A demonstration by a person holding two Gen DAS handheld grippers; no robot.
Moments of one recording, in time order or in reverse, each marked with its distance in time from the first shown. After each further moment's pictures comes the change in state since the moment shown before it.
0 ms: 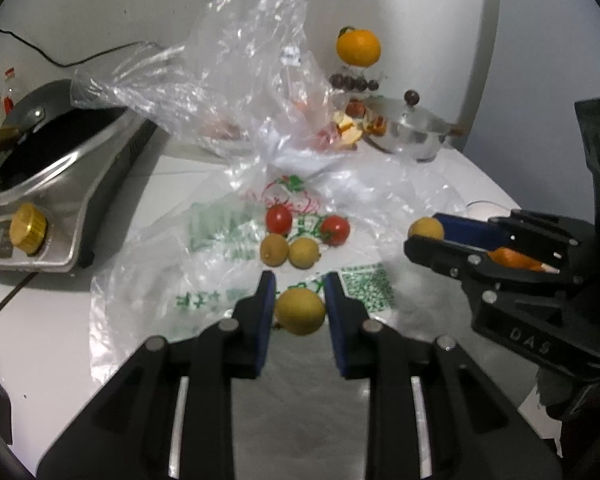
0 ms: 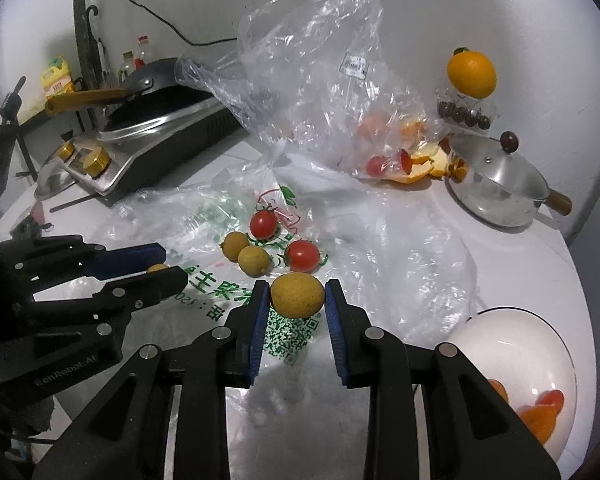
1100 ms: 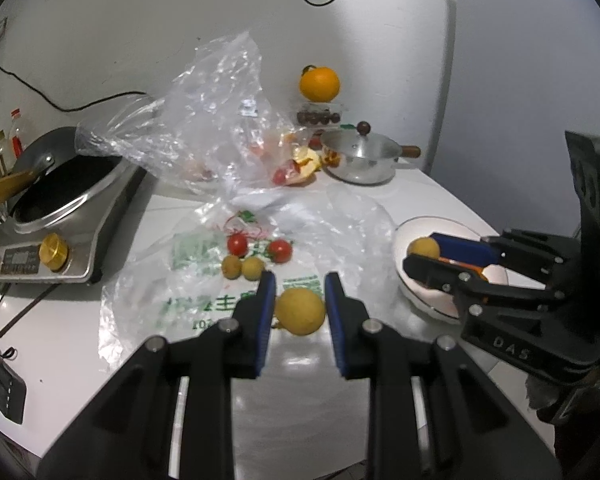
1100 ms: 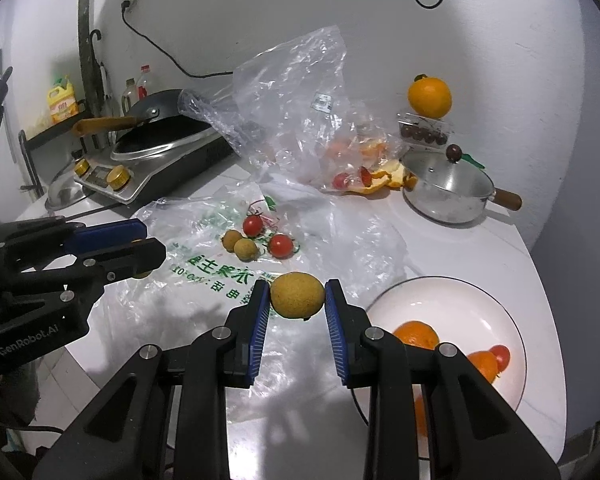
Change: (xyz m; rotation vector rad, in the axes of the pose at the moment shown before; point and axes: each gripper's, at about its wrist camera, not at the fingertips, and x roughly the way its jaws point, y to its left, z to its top) left arm -0.068 -0.062 -0.004 0.056 -0.094 -0.006; right arm -0.079 -0.017 -0.032 0.029 -0.085 -0.034
